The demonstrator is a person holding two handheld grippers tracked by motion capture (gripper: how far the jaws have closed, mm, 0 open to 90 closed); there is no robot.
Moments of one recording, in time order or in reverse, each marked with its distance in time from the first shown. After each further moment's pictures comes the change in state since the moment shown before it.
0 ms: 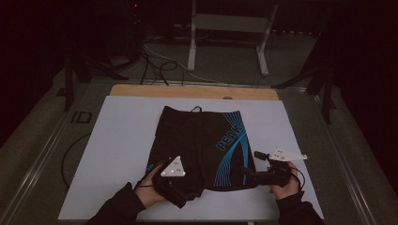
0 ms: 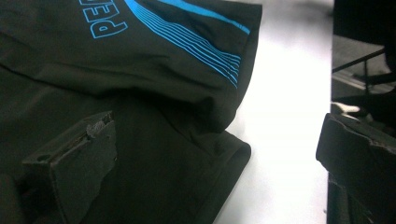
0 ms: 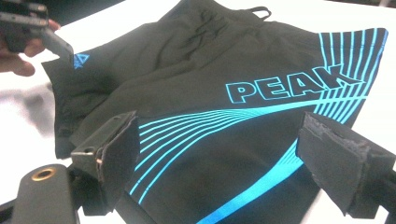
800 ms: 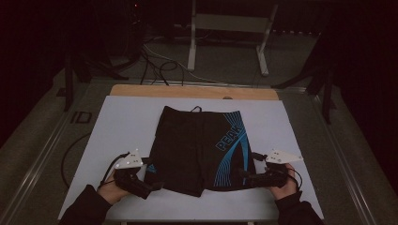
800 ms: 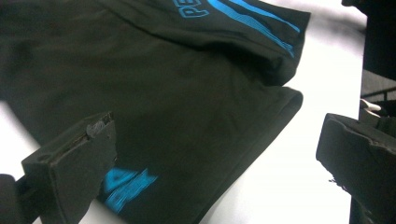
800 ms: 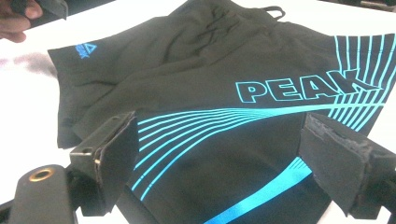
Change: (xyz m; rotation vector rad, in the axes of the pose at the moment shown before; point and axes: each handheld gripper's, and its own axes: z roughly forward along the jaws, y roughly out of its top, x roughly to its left) left arm 0.044 -0.058 -0.080 -0.082 0.111 -0.148; right arm 0.003 -0.004 0.006 0.002 0.025 -0.056
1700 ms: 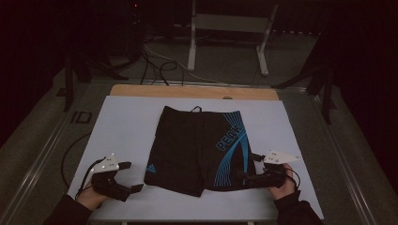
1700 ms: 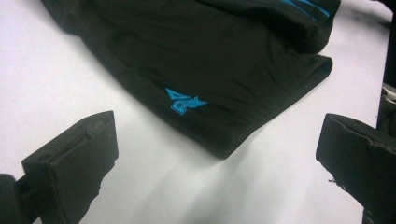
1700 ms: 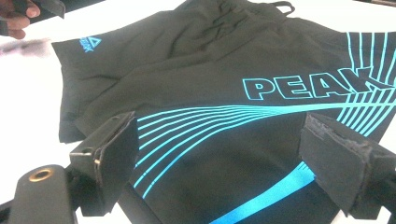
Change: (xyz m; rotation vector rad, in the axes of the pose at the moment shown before) left arm 0.022 -0.041 -0.032 -0.002 0.050 -0.076; right arm 0.000 -0.003 0.005 0.008 0.025 -0.012
